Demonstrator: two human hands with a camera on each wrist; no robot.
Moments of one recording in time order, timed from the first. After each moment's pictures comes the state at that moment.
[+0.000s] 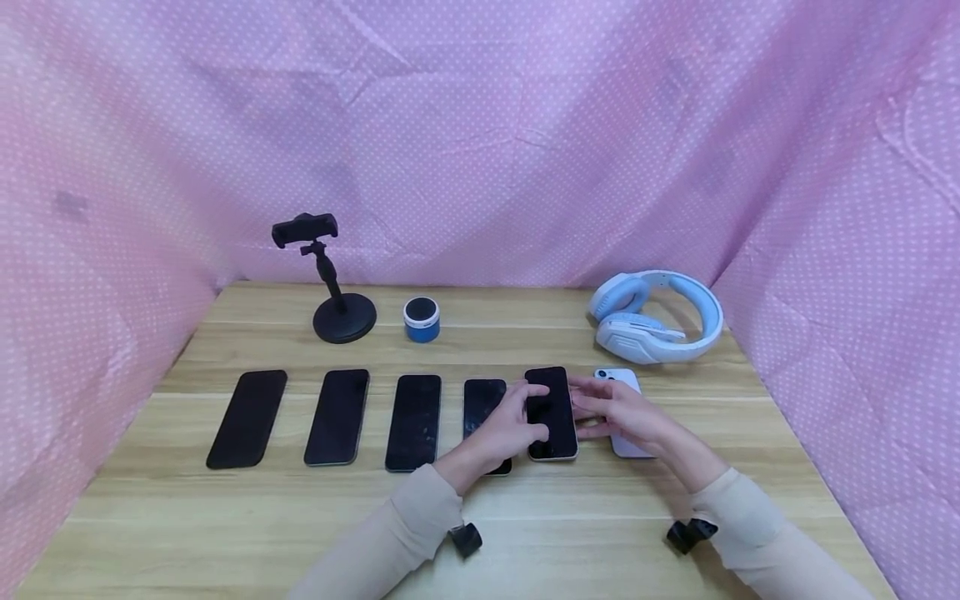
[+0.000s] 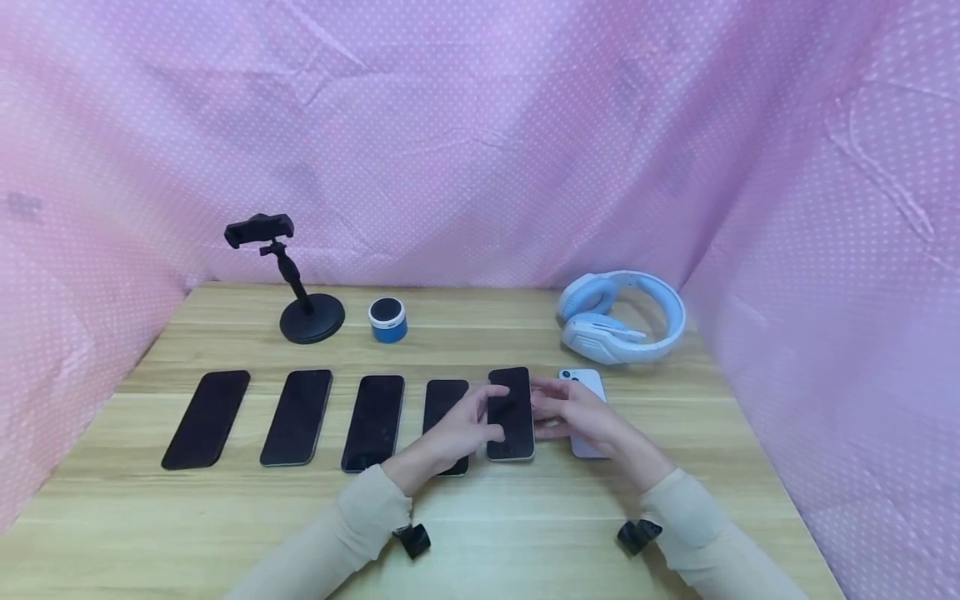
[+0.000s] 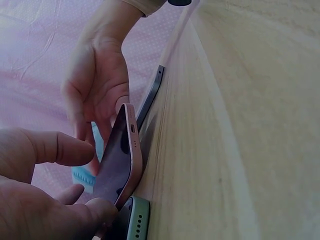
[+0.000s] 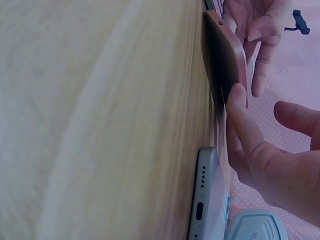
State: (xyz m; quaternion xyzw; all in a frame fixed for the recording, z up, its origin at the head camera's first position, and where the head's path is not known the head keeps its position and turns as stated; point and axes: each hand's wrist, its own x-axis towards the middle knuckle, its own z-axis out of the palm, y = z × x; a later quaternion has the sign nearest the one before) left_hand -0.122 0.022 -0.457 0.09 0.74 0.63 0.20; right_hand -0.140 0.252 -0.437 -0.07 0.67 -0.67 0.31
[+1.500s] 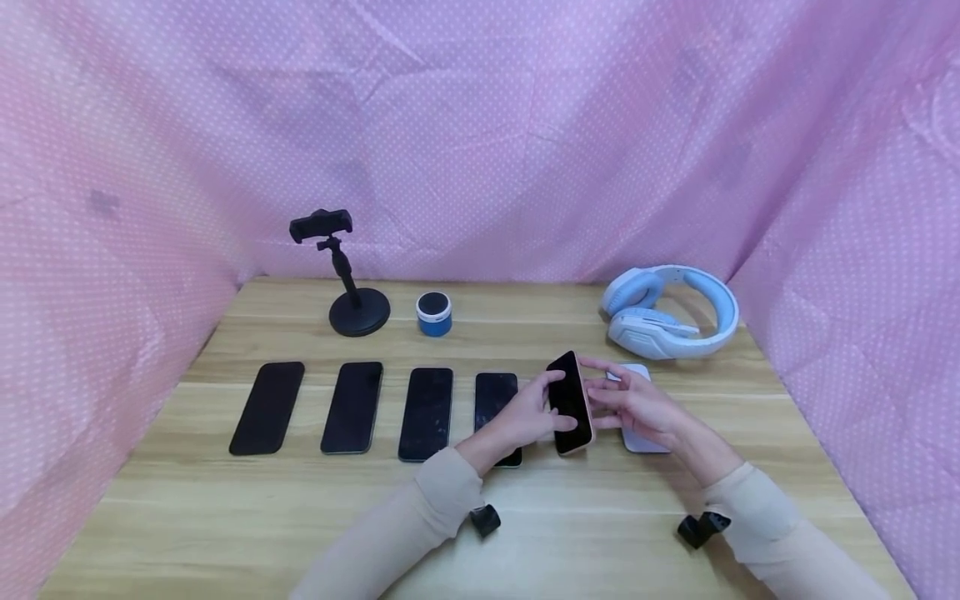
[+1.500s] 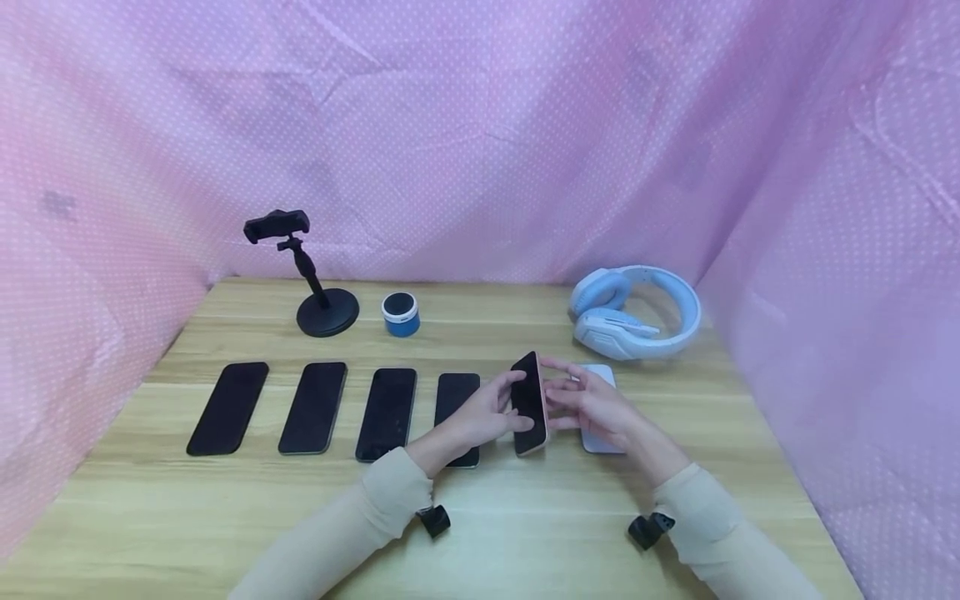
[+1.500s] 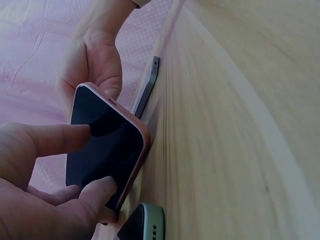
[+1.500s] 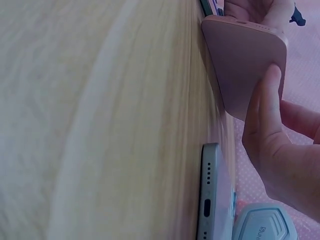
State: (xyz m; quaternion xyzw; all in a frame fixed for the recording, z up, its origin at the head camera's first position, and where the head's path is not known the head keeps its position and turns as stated) left_hand -0.132 0.034 -0.453 0.10 0.69 0.68 0.24; right_hand -0.141 0.259 -0.439 -0.05 0.59 -0.74 0.31
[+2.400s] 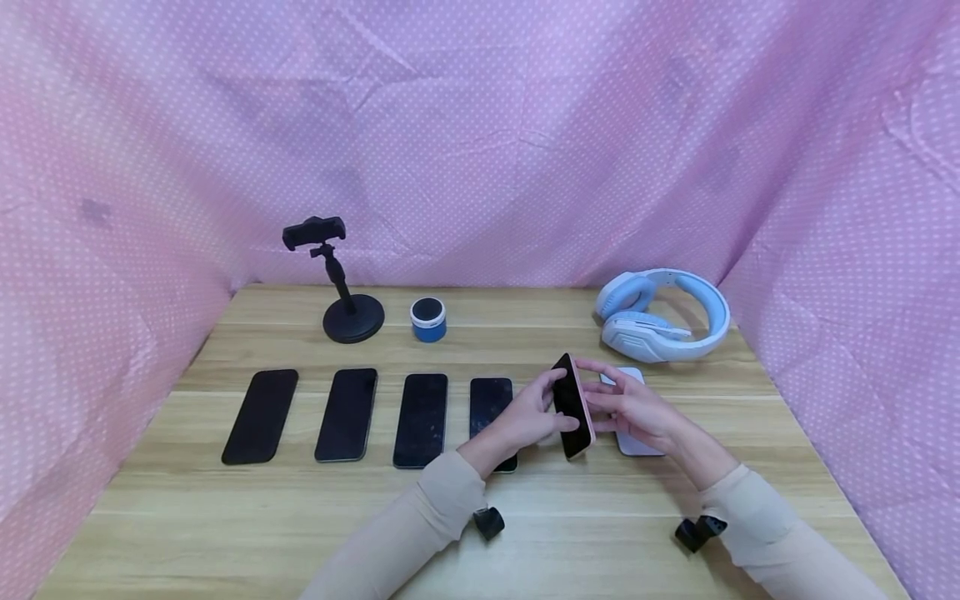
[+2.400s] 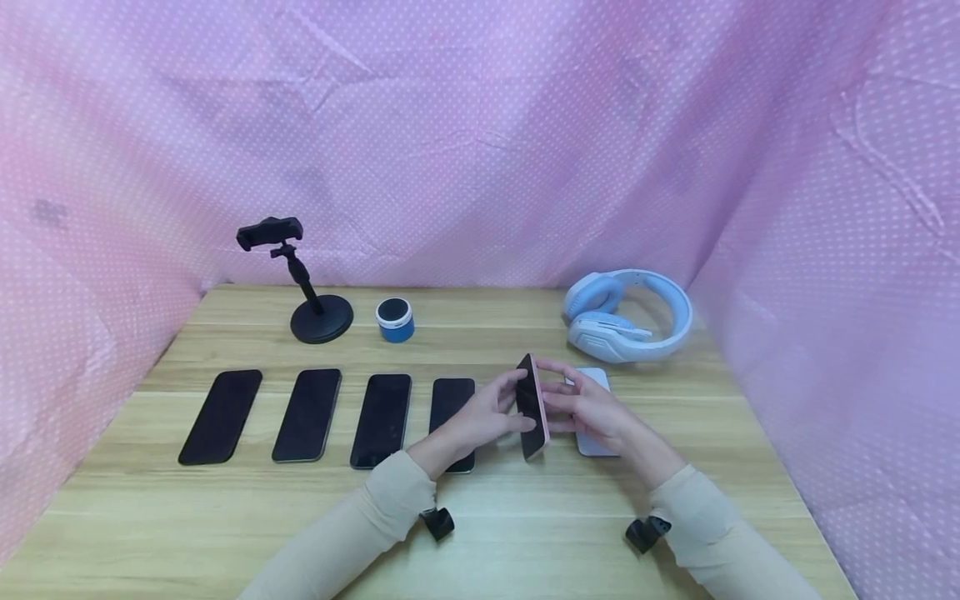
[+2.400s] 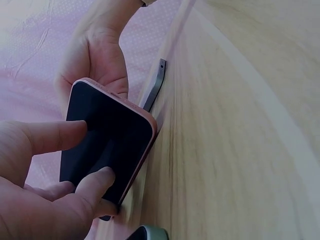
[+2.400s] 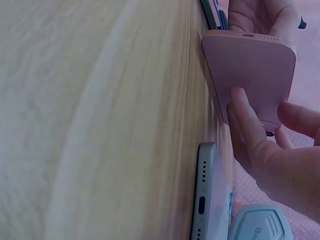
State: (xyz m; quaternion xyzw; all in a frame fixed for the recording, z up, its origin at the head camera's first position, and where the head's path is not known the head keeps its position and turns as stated) left_hand -0.137 0.044 -0.453 0.12 0.66 0.70 0.24; right_hand -0.139 0.259 -0.436 -0.06 0.62 -0.72 0.31
